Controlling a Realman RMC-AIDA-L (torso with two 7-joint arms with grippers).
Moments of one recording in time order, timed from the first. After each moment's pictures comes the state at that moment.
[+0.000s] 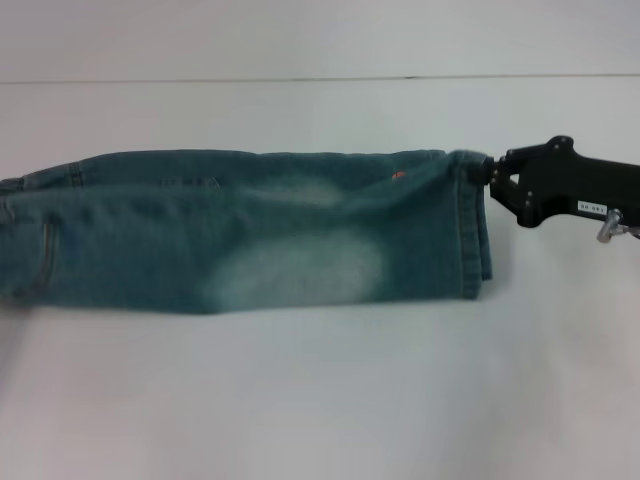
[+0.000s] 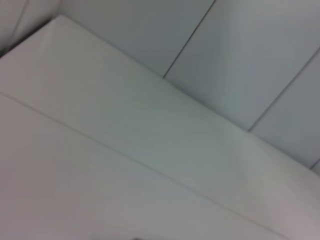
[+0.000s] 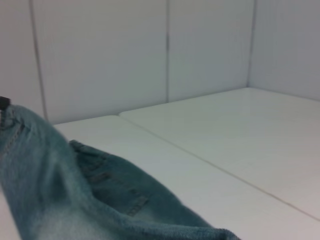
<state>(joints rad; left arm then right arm) -0.31 -2.08 0.11 0.95 2.11 1.45 -1.94 0.61 2.03 -0.57 -0.49 -1.97 -1.35 1.10</state>
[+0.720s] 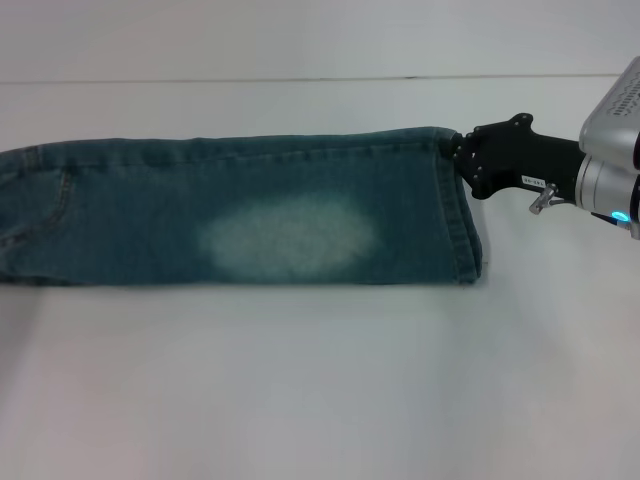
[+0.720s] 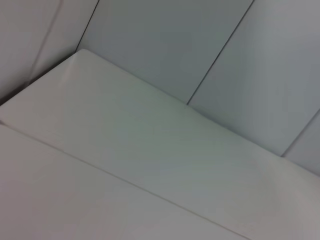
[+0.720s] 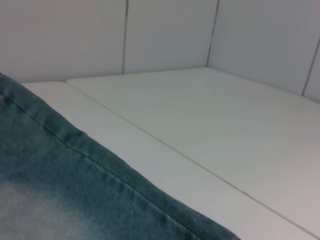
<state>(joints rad) -0.39 -2.10 0.21 0.84 2.01 1.15 -1.85 0.70 2.09 -0.62 -0.43 -1.92 -1.02 1.00</state>
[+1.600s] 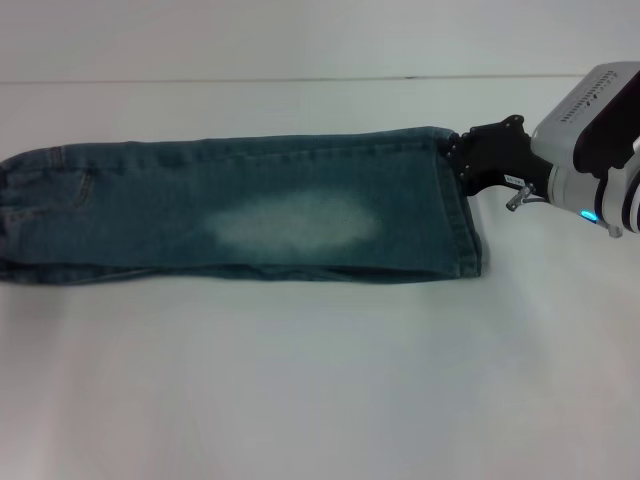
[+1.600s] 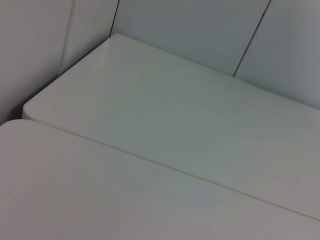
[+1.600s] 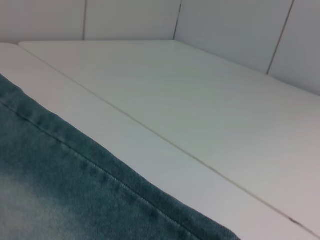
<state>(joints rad) -0.45 -2.13 0.44 0.78 2.02 0.76 -1.85 0.76 2.10 -0.63 -0.30 -1.81 -0.79 0.85</state>
